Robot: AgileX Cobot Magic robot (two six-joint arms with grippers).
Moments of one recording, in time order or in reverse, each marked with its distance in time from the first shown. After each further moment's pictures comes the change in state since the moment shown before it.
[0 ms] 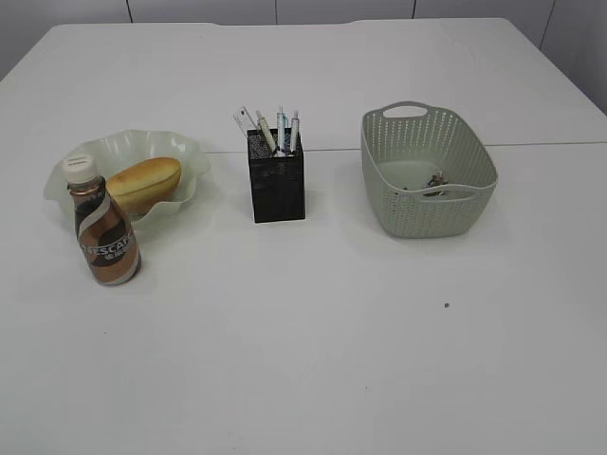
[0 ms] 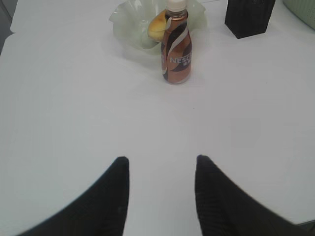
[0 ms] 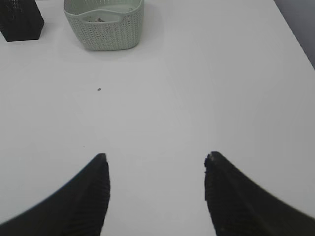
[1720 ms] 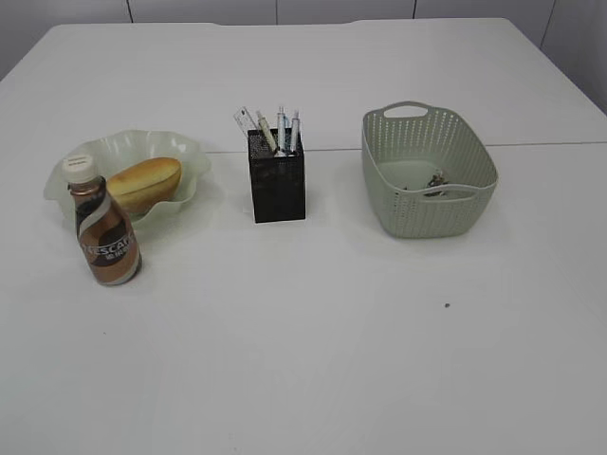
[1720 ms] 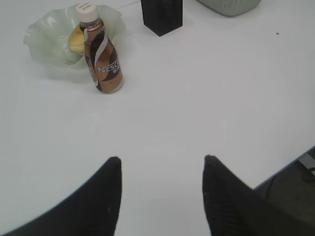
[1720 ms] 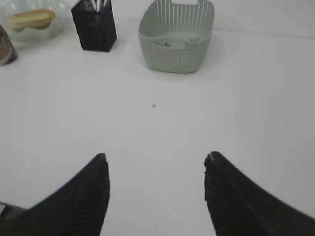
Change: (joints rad) left arm -0.342 0.000 0.000 0.012 0.005 0.002; right arm 0.196 -0.002 -0.019 0.070 -0.082 -0.063
